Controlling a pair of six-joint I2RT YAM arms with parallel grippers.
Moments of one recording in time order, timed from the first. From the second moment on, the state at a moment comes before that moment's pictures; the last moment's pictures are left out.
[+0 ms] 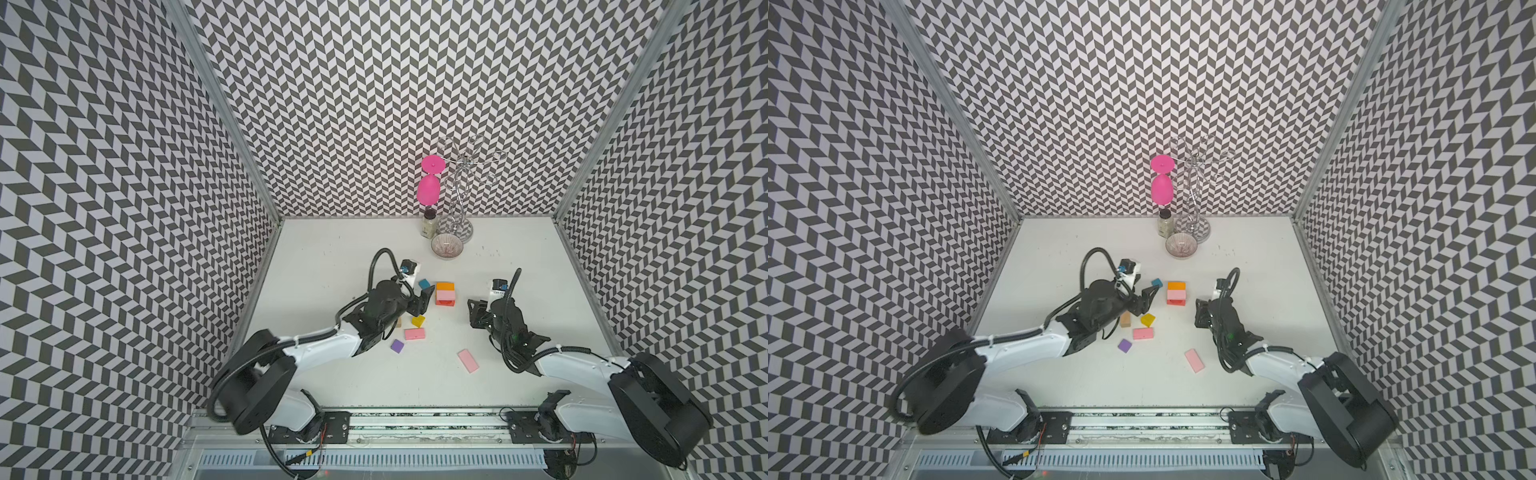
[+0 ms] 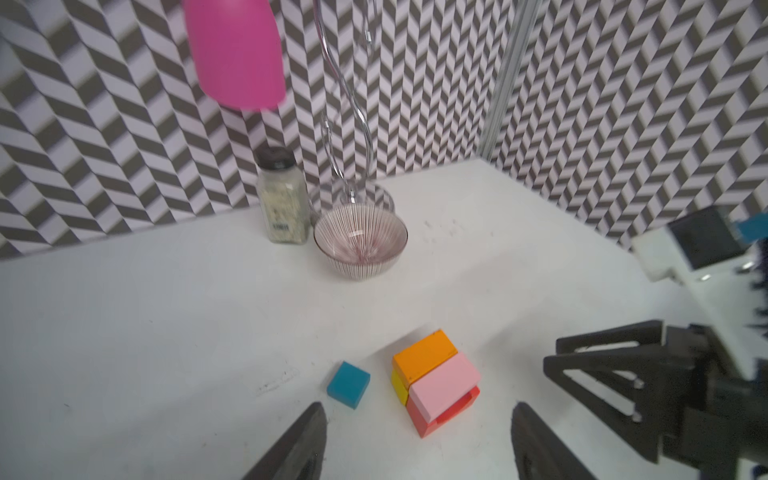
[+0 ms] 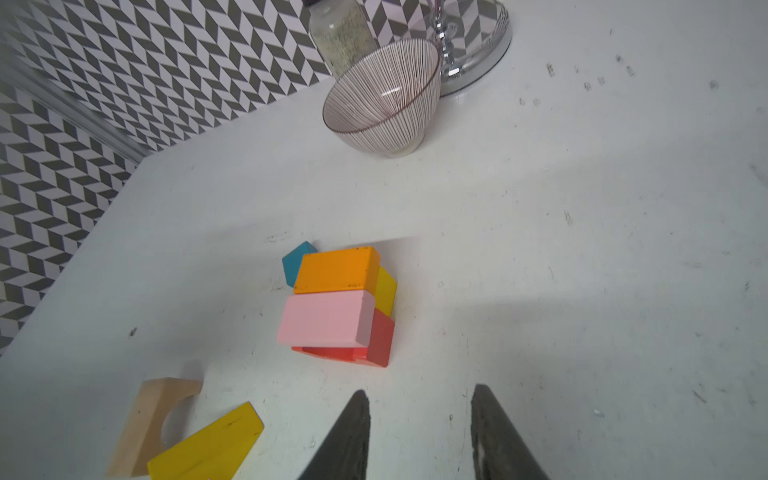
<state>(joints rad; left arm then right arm) -0.79 1.34 0.64 0.52 -0.11 -0.17 0.57 1.25 0.34 0.41 0.25 0.56</state>
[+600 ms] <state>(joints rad) -0.38 0.92 0.10 0.69 -0.51 -0.32 0.90 1.28 0.44 0.40 0.32 0.53</state>
